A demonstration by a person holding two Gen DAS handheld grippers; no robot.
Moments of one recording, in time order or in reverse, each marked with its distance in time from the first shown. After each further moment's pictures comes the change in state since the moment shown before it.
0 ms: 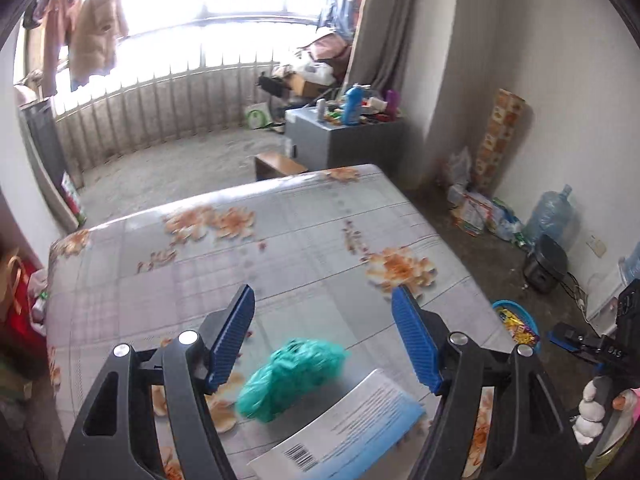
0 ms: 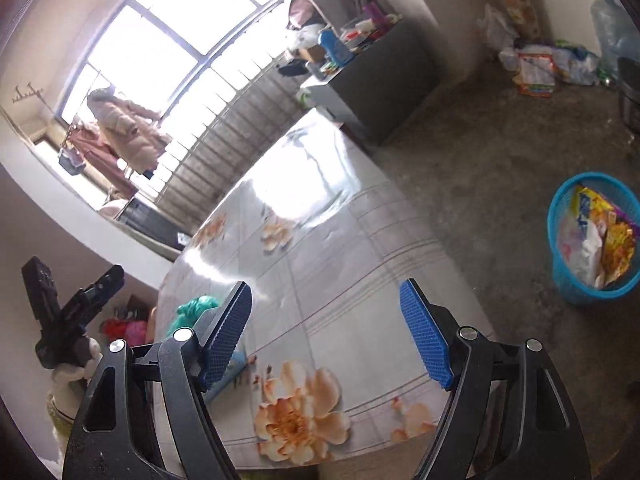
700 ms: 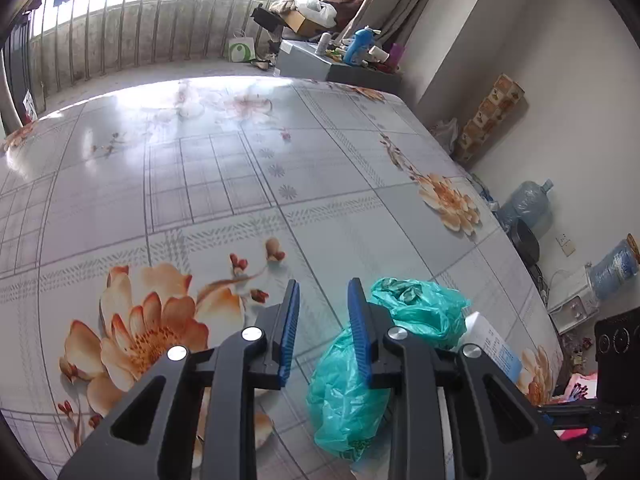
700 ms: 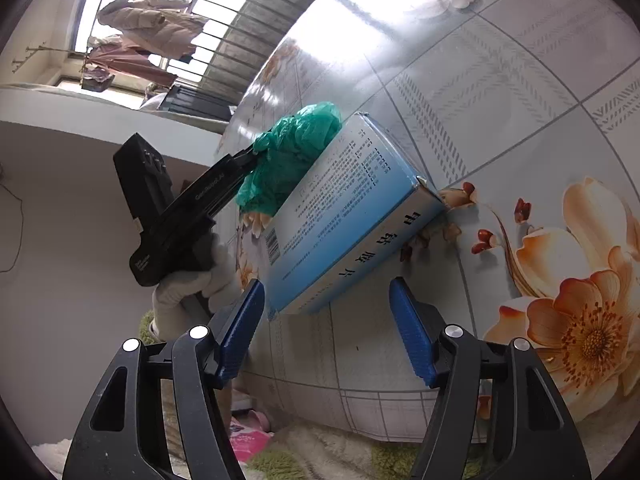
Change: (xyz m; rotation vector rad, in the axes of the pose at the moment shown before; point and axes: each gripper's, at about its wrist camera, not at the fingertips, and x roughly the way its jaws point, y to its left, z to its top) left arm 0.096 0.075 -0.065 -0.112 0.195 -0.233; right arm 0.117 0.091 -0.064 0.029 0.498 0.201
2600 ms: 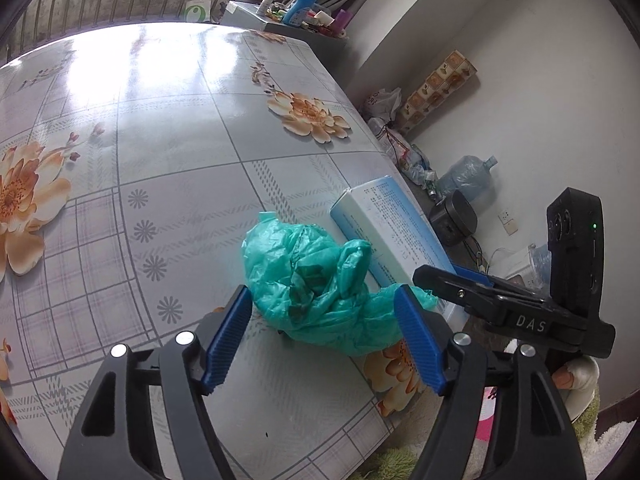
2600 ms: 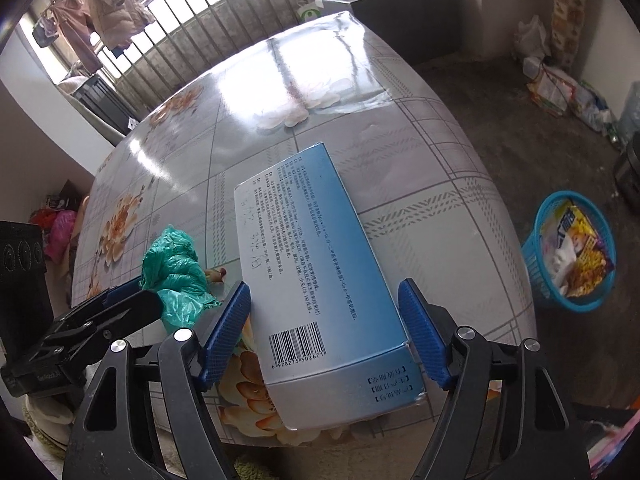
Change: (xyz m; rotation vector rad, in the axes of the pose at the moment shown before) left arm -0.002 -0.118 -0.060 -0.044 0.091 -0.202; right arm -0.039 -0.020 -0.001 -0.199 -0.214 -0.538
